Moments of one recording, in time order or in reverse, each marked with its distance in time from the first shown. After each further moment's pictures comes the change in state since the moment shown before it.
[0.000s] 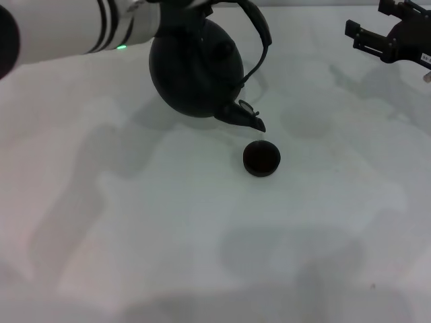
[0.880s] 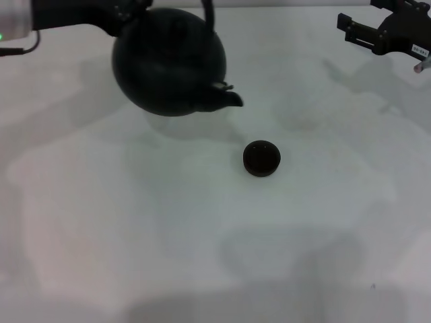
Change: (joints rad) left arm 0.032 0.006 -0.692 -0.259 -0.808 -0.440 0.671; right arm 0.038 0.001 -0.009 0.009 -0.007 -0.039 0.013
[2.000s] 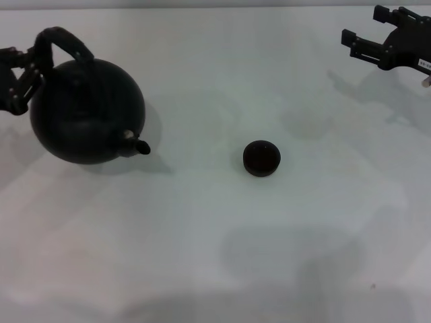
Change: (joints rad) left arm 0.110 0.037 -0.564 -0.569 -0.154 -0.309 0.692; right arm -0.034 -0.013 -0.002 -0.010 -0.042 0.044 0.021
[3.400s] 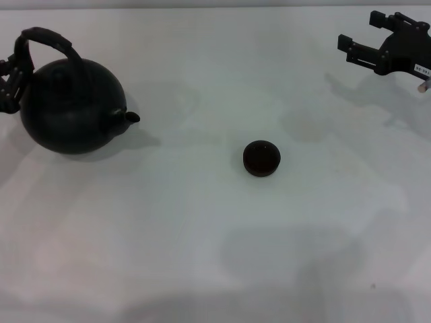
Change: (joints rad) left arm -0.007 -0.029 -0.100 -0.118 -0.027 0.181 0.038; right arm -0.005 0.010 -0.001 0.006 0.000 0.001 -0.008
